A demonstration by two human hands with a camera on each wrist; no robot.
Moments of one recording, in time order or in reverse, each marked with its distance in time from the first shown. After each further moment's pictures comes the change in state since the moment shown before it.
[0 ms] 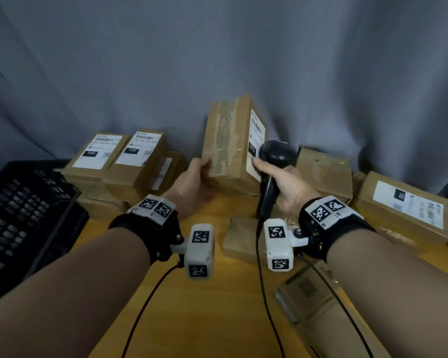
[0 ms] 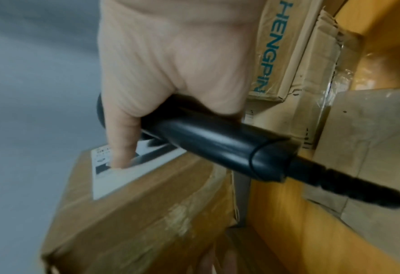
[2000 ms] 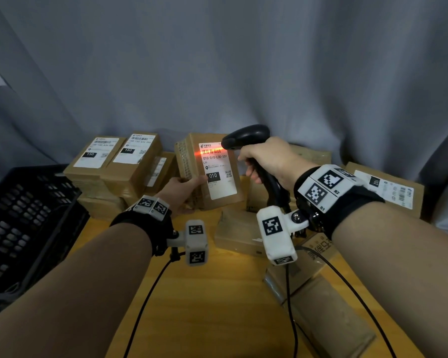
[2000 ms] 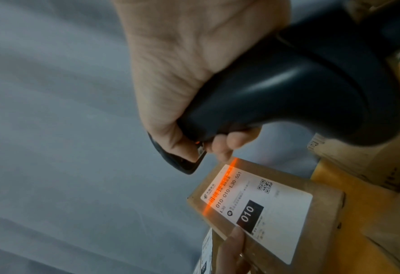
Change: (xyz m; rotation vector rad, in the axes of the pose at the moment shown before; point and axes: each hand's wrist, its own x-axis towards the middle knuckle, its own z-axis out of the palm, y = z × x) left_hand -0.025 -0.018 -0.006 0.478 0.218 -0.088; right_hand -0.070 -0.054 0.015 -0.727 -0.015 -0.100
